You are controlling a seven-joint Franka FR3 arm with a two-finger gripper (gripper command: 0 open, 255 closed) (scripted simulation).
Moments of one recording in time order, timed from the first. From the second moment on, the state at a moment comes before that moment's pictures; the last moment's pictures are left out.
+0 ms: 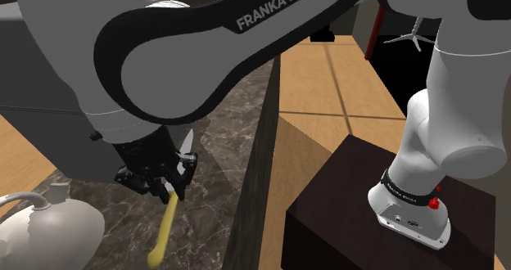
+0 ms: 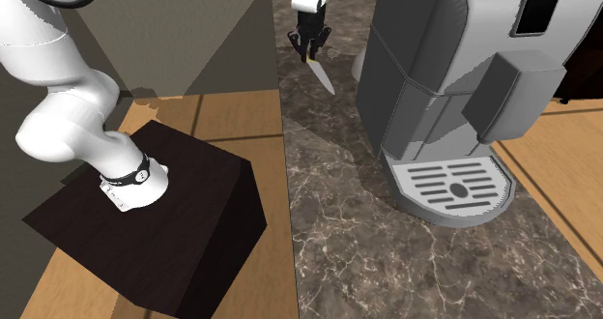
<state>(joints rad) 0.50 0.24 0.49 -1.70 -0.05 1.89 1.62</state>
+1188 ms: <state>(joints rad) 0.50 0.31 0.47 -1.85 -0.09 2.11 1.64</state>
